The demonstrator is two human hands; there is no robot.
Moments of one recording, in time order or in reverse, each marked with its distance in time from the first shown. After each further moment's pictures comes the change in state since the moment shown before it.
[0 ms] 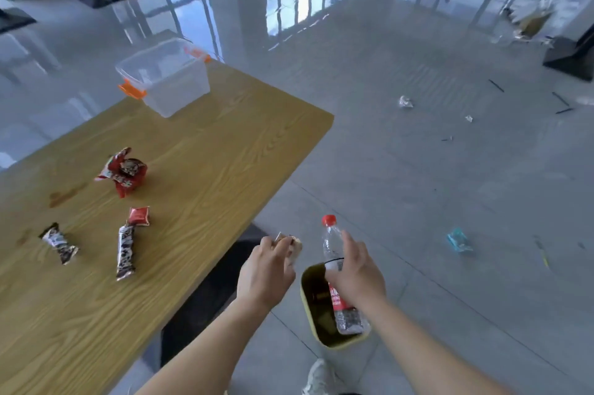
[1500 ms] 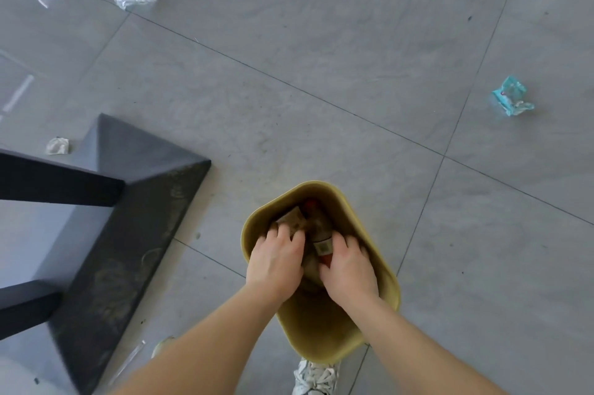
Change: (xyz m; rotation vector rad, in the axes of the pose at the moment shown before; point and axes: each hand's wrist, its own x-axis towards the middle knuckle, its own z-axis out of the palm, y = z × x) left_hand 0.122 -0.084 0.490 0.288 -0.429 0.179; right_hand 0.190 0.298 0.348 -0.058 -0.136 0.311
